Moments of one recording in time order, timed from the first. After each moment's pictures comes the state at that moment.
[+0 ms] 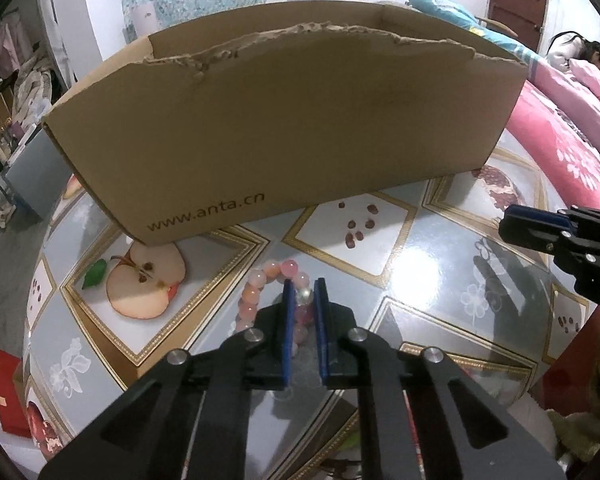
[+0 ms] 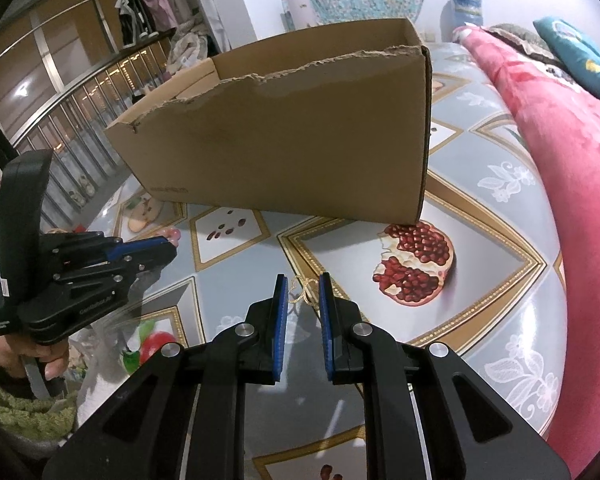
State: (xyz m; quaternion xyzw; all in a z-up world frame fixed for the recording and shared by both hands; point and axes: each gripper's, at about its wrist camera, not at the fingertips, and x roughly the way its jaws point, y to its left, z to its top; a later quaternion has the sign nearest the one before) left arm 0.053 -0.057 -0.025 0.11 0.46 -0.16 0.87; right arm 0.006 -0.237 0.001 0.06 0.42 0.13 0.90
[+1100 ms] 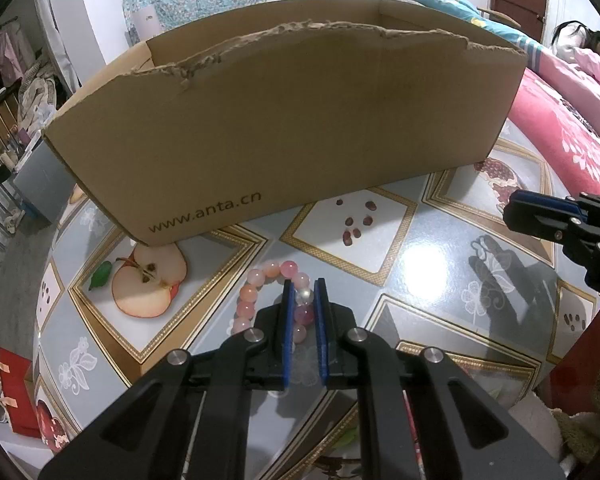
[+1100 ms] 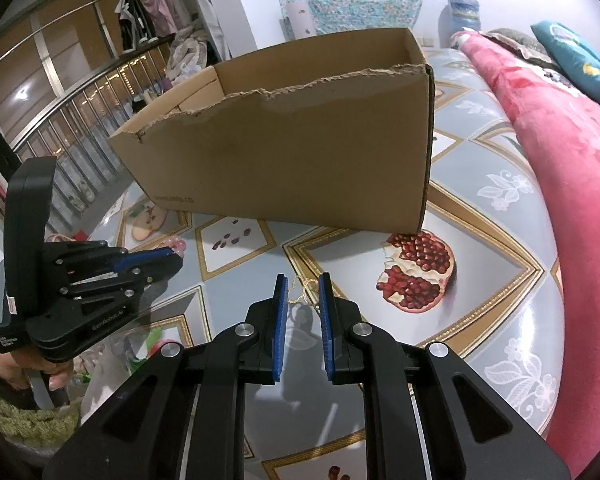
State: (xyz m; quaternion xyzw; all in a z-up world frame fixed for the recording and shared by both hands) left arm 0.053 -0.062 -0.024 0.13 0.46 -0.15 0.87; right arm 0.005 -0.236 0.008 0.06 0.41 0.13 0.90
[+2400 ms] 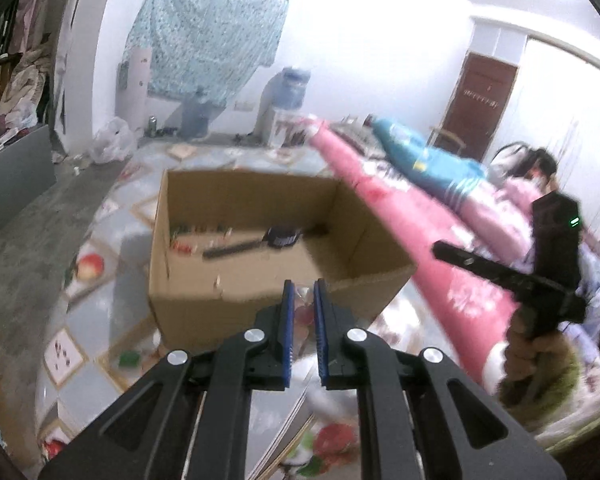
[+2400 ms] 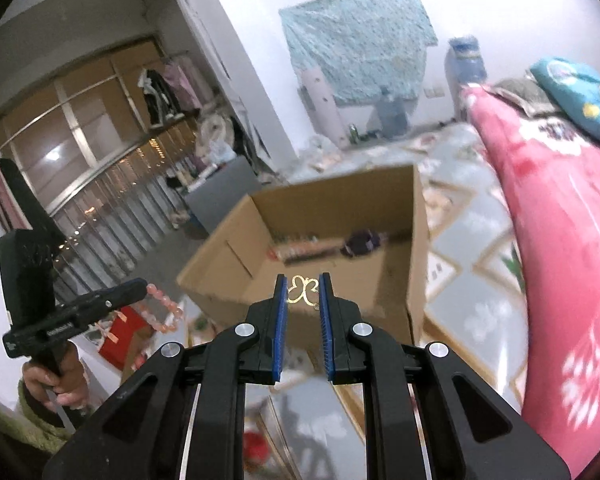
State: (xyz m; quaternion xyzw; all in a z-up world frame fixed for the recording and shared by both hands) left arm 0.053 0.015 0.138 -0.05 0.33 -0.27 0.90; right arm 0.034 -0.267 0.123 0.14 0.30 0.18 0.92
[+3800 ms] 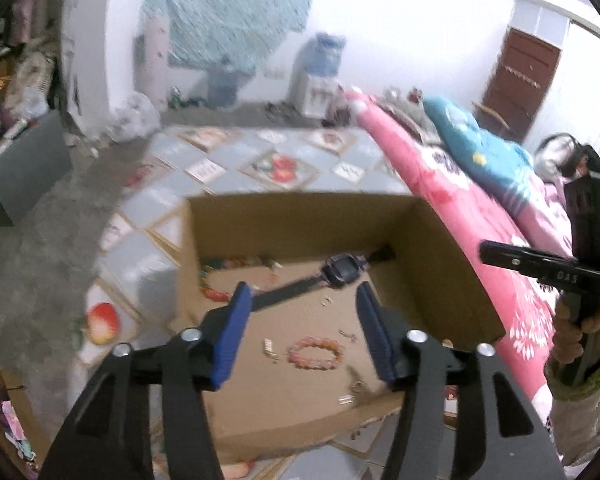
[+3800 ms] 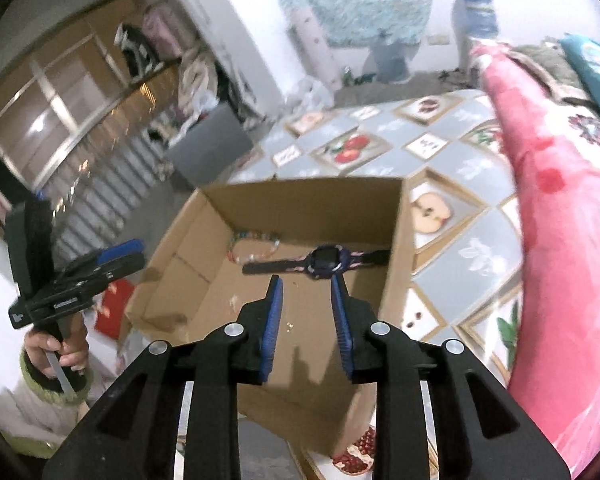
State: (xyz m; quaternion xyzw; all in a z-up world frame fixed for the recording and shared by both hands) left arm 0.183 0.005 0.133 -0.02 0.39 -0.20 0.90; right arm 0.160 -0.296 0.124 0.13 0.42 0.17 0.88
